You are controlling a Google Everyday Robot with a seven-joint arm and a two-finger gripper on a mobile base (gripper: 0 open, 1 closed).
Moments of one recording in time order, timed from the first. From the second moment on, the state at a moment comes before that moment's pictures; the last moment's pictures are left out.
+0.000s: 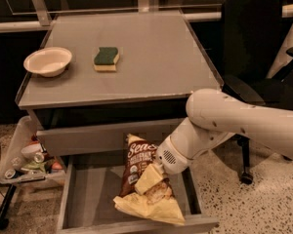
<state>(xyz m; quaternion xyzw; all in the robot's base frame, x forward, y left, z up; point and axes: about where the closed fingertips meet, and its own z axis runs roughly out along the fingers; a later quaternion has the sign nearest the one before) 0.396 -0.024 0.694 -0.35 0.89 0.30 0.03</state>
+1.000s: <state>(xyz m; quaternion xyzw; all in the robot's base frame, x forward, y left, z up) 0.400 0.009 0.640 -0.32 0.88 0.35 0.00</state>
